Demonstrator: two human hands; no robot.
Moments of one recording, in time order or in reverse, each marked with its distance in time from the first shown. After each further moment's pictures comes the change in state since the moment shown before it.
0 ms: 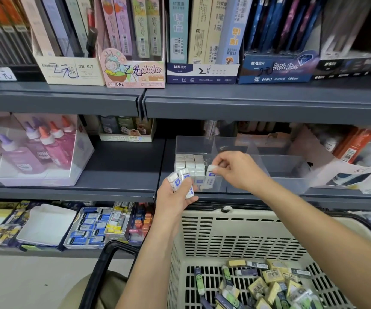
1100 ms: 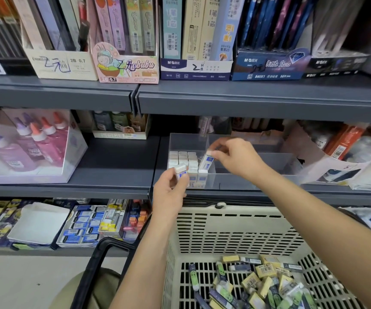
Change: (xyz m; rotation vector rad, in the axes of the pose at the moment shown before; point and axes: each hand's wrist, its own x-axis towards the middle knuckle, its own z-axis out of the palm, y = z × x) left_hand 0.001 -0.006 0.002 0.259 0.007 0.213; right_hand 0.011 0.004 -0.013 -0.032 0.131 -0.035
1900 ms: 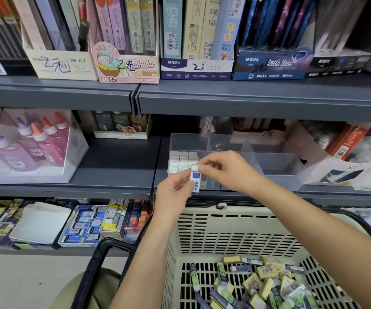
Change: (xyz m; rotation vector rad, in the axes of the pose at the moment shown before) left_hand 0.000 0.002 0.003 0.034 -0.081 -0.012; right_hand -0.026 -0.016 0.010 0.189 -0.166 -0.127
